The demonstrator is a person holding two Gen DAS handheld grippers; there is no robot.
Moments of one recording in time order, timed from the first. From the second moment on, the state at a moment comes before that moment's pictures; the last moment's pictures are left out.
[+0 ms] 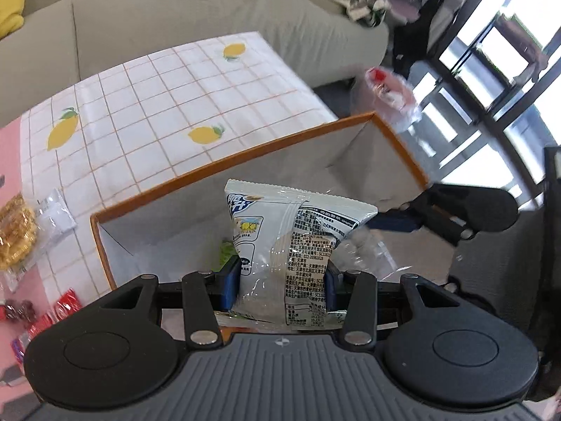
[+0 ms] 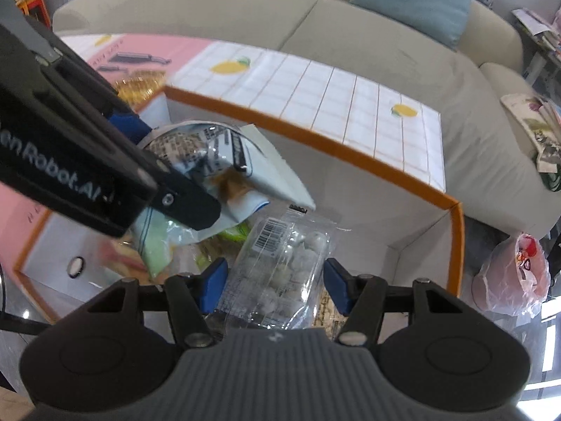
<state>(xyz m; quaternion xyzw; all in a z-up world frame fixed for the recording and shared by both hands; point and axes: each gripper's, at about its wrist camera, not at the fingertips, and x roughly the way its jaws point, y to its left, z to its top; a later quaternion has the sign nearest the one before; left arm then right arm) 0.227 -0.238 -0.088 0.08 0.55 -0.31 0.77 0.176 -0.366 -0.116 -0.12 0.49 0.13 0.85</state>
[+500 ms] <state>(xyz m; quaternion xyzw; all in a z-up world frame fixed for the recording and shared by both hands) 0.243 -0.255 -0.113 0.15 0.58 -0.28 0.75 0.203 -0.360 -0.146 -0.14 0.52 0.13 0.83</state>
